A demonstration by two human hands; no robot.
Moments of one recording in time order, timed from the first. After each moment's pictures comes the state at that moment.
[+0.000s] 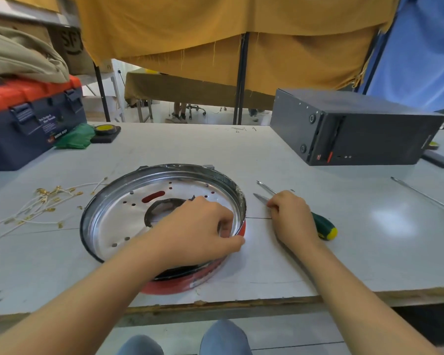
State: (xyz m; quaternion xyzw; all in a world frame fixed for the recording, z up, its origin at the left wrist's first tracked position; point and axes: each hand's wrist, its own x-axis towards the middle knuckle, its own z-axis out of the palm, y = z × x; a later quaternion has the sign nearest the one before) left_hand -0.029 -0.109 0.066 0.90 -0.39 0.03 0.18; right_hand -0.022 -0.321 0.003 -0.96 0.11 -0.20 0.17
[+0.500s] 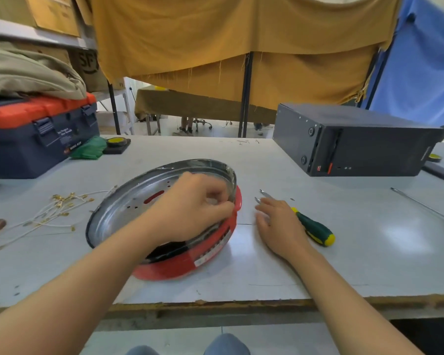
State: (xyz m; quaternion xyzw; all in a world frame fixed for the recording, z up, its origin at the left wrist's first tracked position) left_hand -0.034 -0.101 0.101 0.86 -0.39 0.11 0.32; right_hand -0.023 -0.313 -0.003 -0.96 0.02 -0.20 0.18
